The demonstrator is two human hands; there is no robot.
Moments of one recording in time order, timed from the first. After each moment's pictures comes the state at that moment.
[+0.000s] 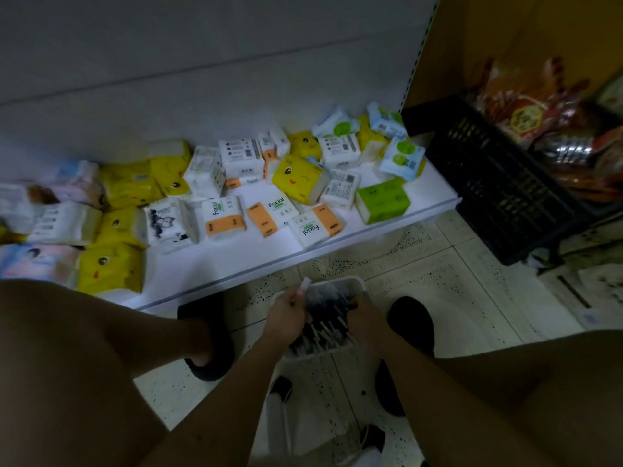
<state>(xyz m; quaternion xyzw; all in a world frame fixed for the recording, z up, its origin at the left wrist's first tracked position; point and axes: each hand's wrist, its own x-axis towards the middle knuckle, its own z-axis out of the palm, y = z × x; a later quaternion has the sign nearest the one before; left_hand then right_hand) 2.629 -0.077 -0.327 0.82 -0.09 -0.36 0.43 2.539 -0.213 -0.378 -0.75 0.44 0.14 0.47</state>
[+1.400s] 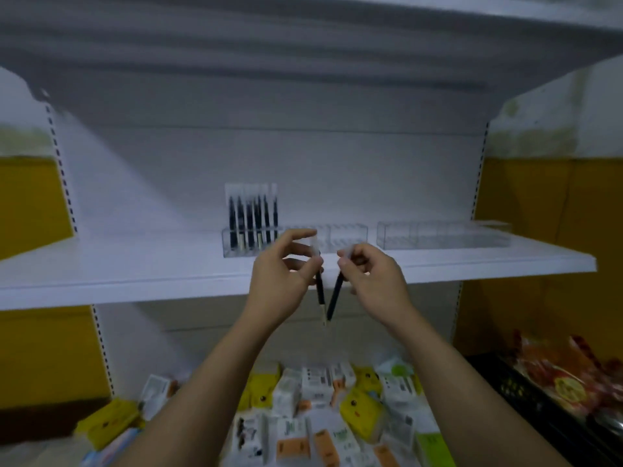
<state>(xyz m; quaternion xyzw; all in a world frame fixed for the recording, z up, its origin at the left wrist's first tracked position) 2.719 -0.008 0.104 0.66 -0.37 0.14 0.64 2.657 -0.157 0.098 -0.79 0.02 -0.37 0.49</state>
